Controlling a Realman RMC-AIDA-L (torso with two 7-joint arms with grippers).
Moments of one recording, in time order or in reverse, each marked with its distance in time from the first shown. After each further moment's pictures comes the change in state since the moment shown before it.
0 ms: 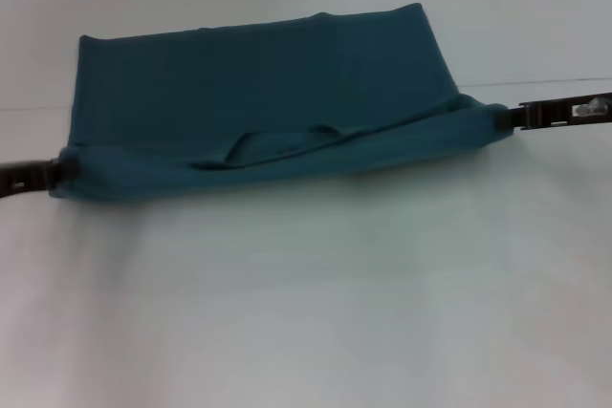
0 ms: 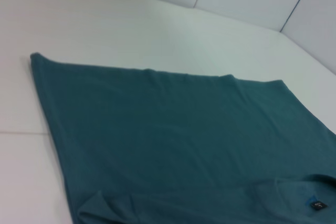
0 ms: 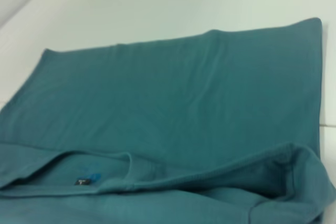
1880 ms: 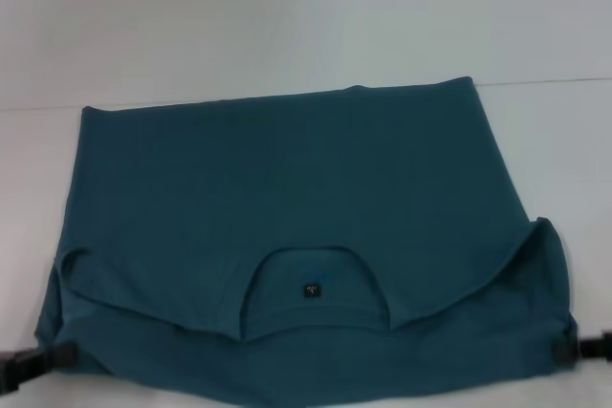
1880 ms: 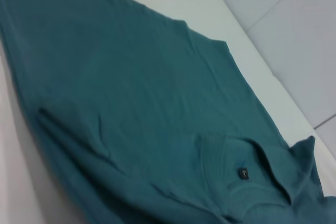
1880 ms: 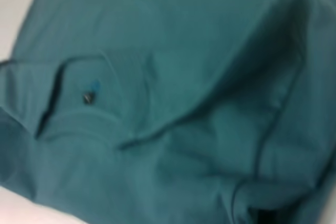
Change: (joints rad) left arm 0.293 -0.054 -0.169 0.116 0.076 0.610 0.043; right arm -0.353 0.028 0.092 -0.014 0.012 -0.451 -0.111
